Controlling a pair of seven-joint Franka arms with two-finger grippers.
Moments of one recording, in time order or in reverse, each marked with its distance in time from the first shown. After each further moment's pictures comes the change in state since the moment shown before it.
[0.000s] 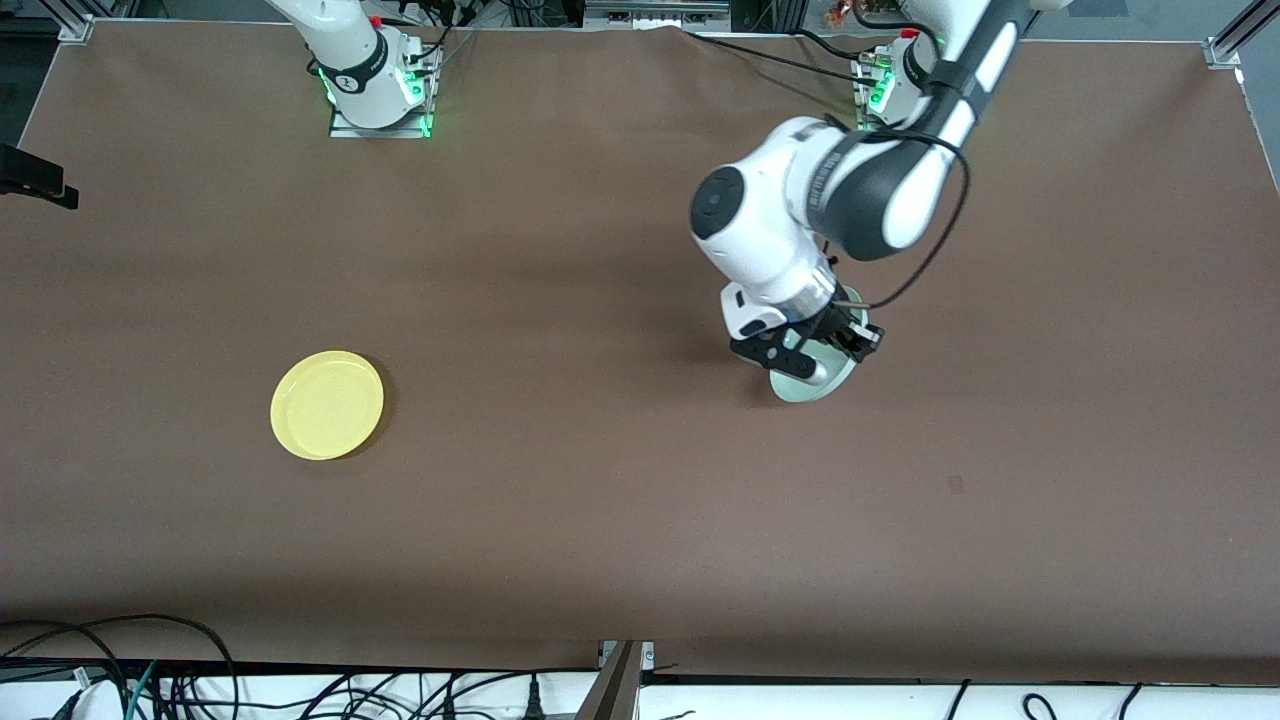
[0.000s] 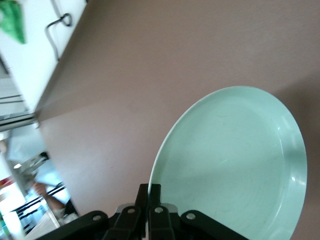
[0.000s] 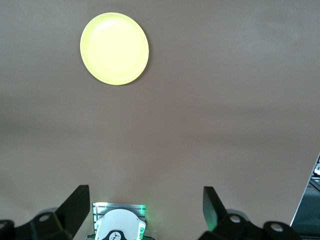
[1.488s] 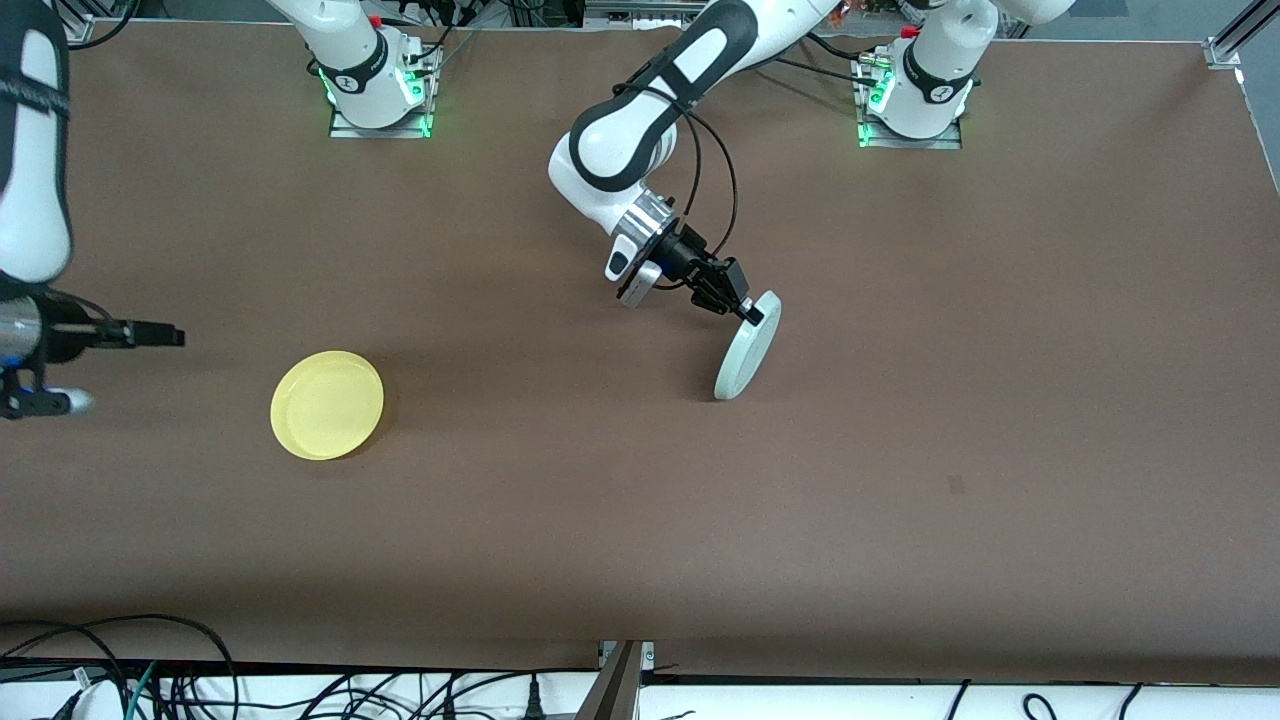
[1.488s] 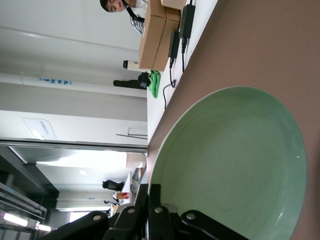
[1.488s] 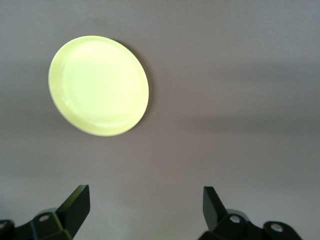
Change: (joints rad) left arm -0.386 0.274 0.016 0.001 0.503 -0.237 -0.565; right arm -0.038 0.397 -0.012 -0.019 0.159 0.305 0.002
